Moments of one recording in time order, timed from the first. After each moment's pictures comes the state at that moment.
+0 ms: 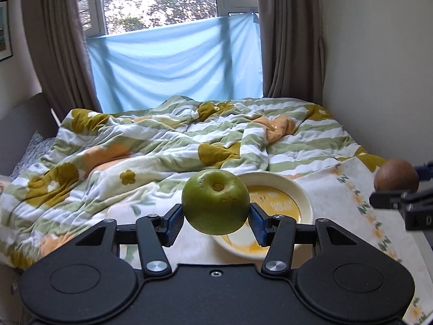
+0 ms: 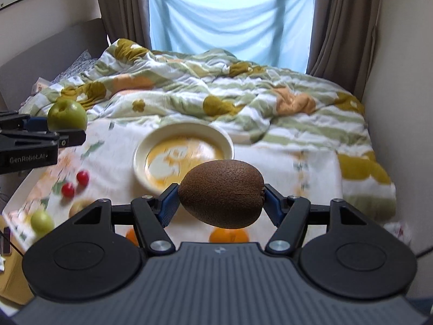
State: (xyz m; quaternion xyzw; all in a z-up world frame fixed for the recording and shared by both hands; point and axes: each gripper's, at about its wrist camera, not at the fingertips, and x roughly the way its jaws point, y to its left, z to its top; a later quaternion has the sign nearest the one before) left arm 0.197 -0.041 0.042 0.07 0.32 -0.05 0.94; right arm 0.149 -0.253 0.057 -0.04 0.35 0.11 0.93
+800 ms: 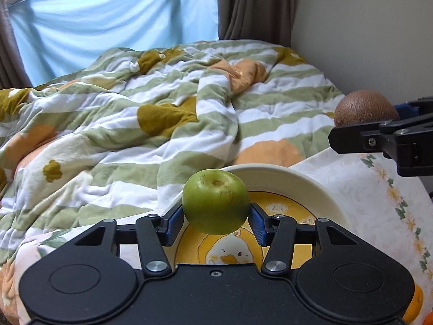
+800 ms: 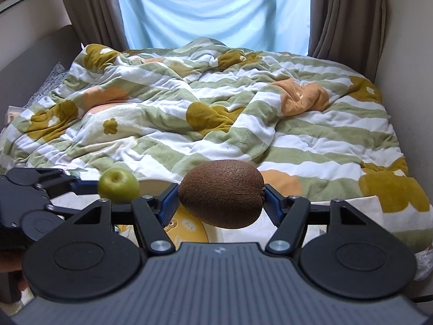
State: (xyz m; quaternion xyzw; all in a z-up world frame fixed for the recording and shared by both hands) left arm 0.386 -0.080 -0.068 0.09 0.44 -0.16 0.88; right arm 0.350 -0.246 0.009 0.02 0.40 0.10 0.91
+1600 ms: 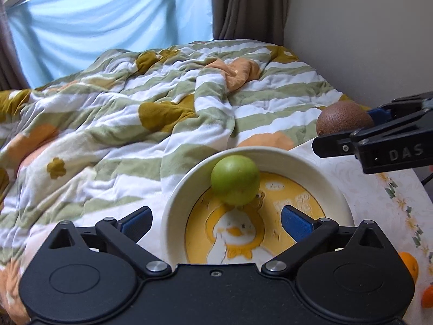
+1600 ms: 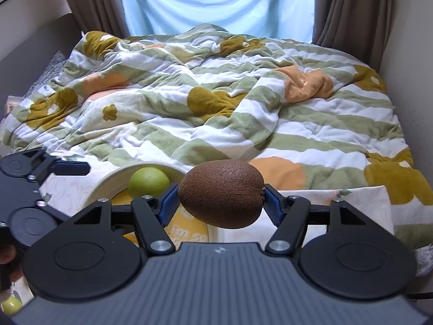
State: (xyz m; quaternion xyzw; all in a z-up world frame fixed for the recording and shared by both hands) left arm 0.354 -0.052 -0.050 0.09 0.43 -0.16 0.88; right arm 0.352 -0.241 -0.009 0.01 0.42 0.11 0.90
